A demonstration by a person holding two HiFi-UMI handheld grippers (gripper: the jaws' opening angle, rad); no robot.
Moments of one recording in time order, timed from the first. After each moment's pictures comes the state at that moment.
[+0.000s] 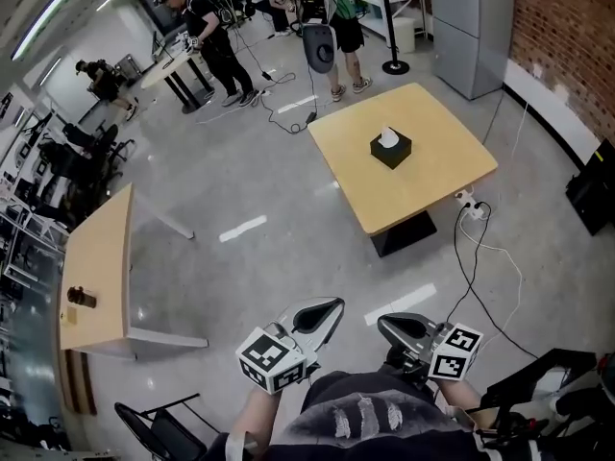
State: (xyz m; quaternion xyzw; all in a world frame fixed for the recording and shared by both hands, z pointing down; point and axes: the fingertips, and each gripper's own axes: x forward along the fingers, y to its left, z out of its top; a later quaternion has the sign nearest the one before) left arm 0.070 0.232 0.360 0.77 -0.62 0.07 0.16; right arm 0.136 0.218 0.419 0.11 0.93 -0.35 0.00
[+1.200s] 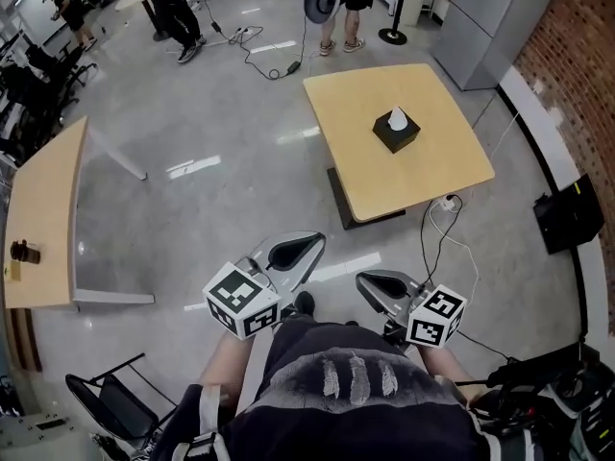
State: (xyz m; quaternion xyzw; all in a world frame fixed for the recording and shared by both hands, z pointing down) left arm -0.071 0.157 0.351 0.77 -0.62 -0.02 0.15; right arm 0.014 0.157 0.427 0.10 0.95 -0.26 -0.13
